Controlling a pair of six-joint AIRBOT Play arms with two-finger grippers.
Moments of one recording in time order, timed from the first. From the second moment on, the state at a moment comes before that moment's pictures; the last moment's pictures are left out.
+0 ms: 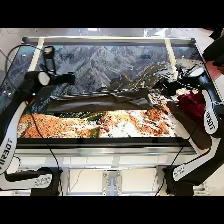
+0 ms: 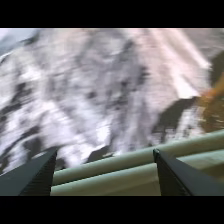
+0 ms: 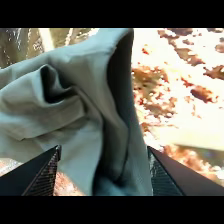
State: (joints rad) left arm -0.16 -1.42 1.27 1.43 -0.64 -1.52; right arm -0.24 -1.81 1.54 -0.86 1.25 1.36
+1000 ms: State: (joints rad) left arm -0.30 -1.51 1.30 1.44 -0.76 -1.51; right arm -0.08 -1.98 1.59 -0.70 1.33 1.23
